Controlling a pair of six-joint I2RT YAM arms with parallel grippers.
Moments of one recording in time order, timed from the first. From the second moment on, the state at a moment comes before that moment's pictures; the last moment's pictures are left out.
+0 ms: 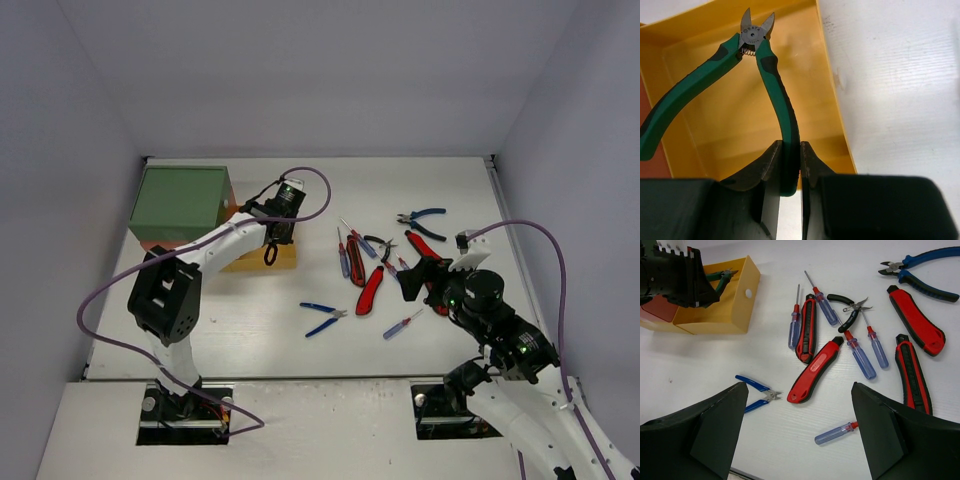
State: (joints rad) left arm -0.58 1.80 1.41 -0.57 -0.34 -0.25; right arm 0.54 0.51 0.70 -0.56 0.15 0.44
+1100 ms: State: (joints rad) left arm -0.98 1.68 1.24 -0.62 -0.07 -0.17; right arm 0.54 0.56 0.70 -0.56 0.19 0.45
